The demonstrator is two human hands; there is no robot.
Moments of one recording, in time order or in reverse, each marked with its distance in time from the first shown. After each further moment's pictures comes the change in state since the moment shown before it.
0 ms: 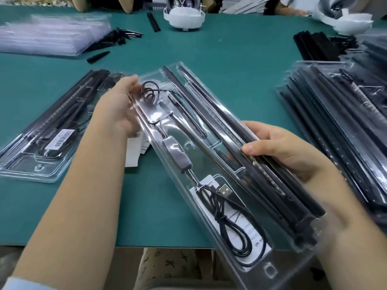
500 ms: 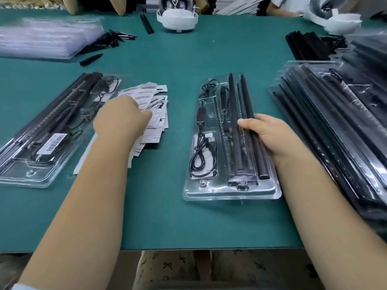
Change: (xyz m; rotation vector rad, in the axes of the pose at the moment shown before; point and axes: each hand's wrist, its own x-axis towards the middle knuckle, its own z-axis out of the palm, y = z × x) left_hand 0.003 -0.017 0.001 1.613 0.335 0.454; right_hand 0.031 0.008 -0.012 -0.007 0.717 -0.025
